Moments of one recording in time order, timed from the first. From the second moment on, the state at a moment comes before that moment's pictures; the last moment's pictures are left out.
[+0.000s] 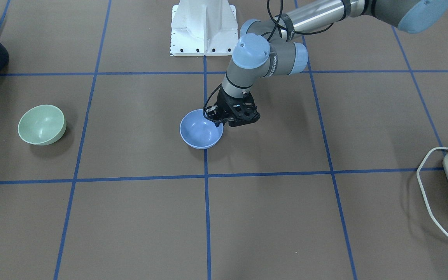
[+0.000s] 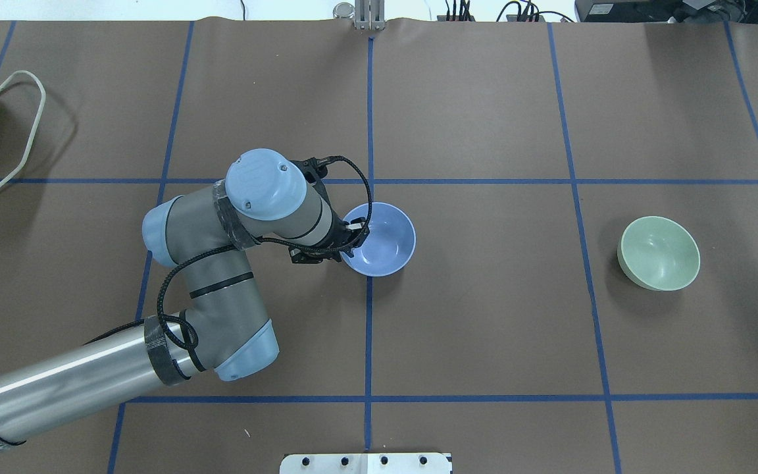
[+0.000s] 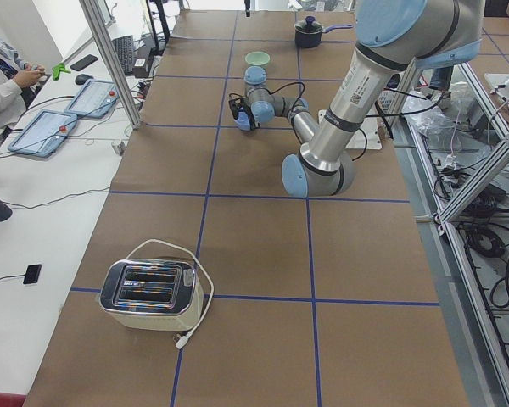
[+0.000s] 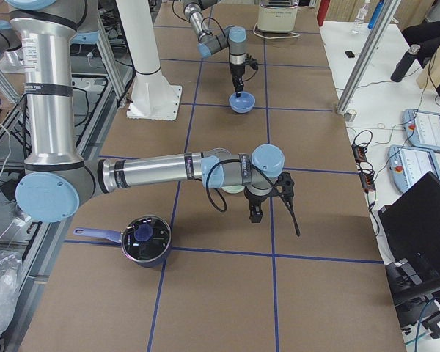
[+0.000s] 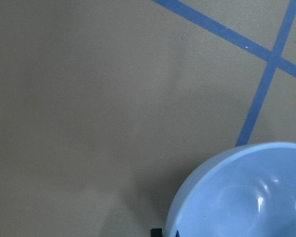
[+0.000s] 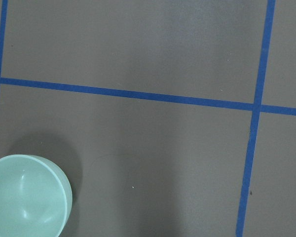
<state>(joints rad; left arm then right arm) -0.51 -2.28 -1.50 -1.92 -1.92 -1.58 1.45 -1.57 1.72 -1.58 2.47 0.05</state>
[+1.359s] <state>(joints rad) -0.87 -2.08 -1.72 -1.72 -2.19 -1.04 1.27 -1.67 1.71 -1.25 2.56 0.18</state>
